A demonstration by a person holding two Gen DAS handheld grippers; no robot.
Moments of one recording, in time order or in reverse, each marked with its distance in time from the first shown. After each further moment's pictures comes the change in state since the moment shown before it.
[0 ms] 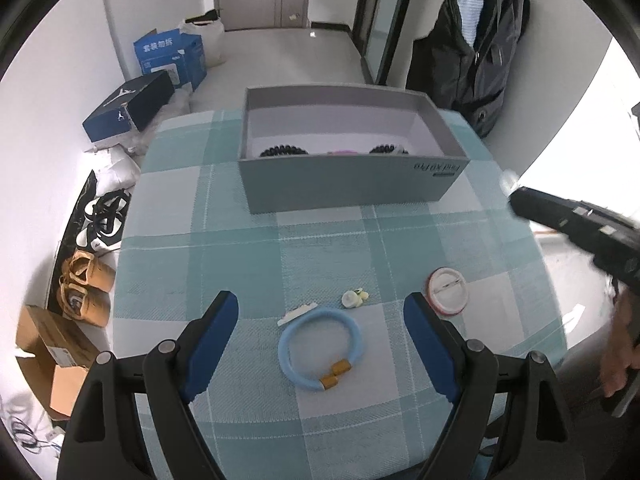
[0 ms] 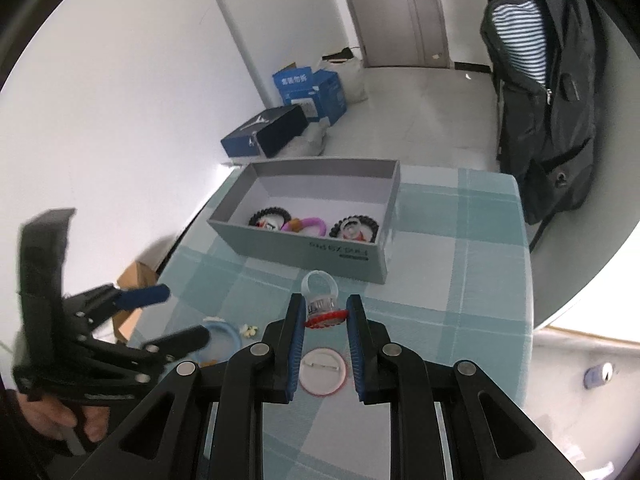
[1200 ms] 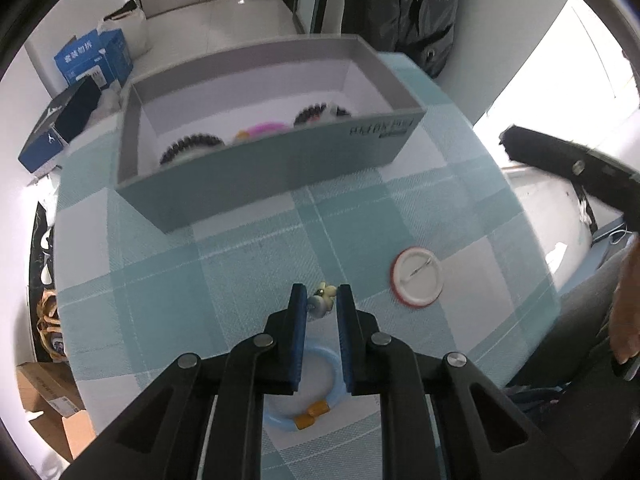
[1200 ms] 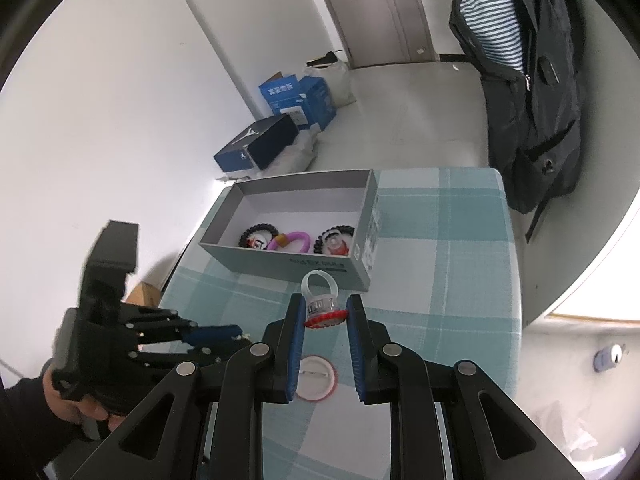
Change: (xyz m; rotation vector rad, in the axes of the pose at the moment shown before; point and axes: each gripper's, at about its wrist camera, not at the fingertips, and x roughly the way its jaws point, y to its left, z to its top) left arm 0.016 -0.025 0.017 0.189 0.154 -0.139; right arm -0.001 -0.020 0.006 0.070 -0.002 0.018
